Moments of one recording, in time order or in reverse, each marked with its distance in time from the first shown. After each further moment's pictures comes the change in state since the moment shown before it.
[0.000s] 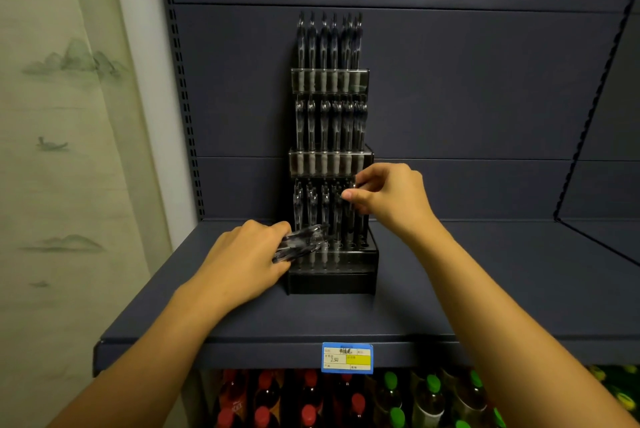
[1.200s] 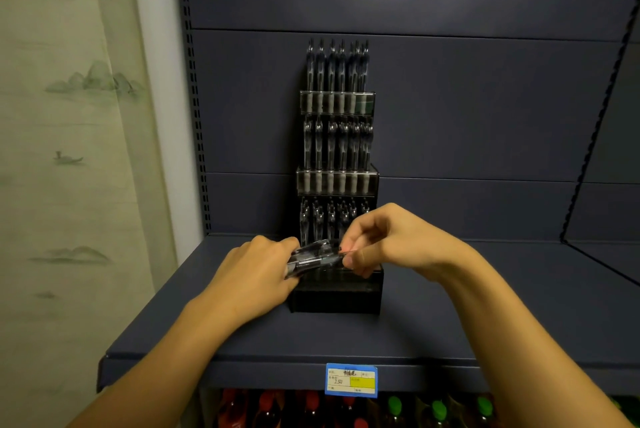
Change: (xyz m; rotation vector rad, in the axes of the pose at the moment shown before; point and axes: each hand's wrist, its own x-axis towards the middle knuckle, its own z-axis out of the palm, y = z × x) left_hand 0.002 0.005 -0.002 -0.003 0.017 -0.007; right_hand -0.029 -0.024 -0.025 0.204 -0.658 0.050
